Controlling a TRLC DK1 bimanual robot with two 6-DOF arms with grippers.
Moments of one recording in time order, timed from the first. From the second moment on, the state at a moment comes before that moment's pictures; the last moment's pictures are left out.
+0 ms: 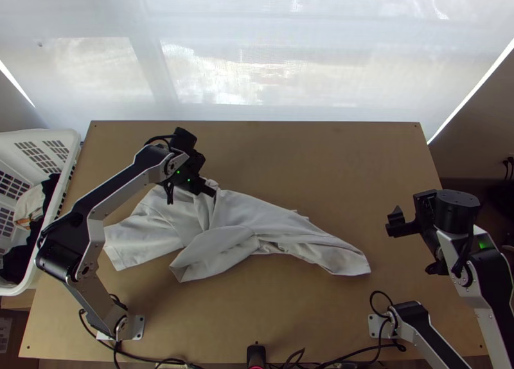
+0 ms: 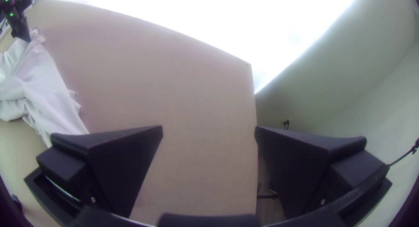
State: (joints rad) left arm -0.37 1.81 1.43 -0.80 0.12 0.10; right arm 0.19 0.75 0.93 -0.84 0.34 -0.27
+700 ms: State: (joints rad) left arm -0.66 1.95 2.00 -0.89 0.22 0.09; right arm 0.21 0.84 1.01 -0.80 0.34 -0.26
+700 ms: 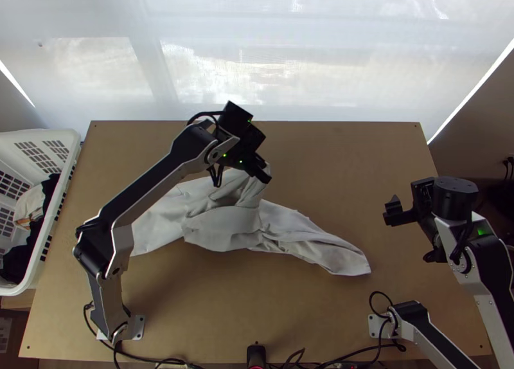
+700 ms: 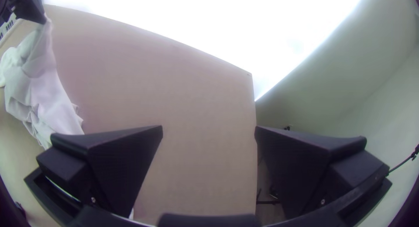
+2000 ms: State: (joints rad) left arm -0.69 1.97 2.12 -0.99 0.18 0.09; right arm 0.30 0.97 1.02 -0.75 0.29 -0.24
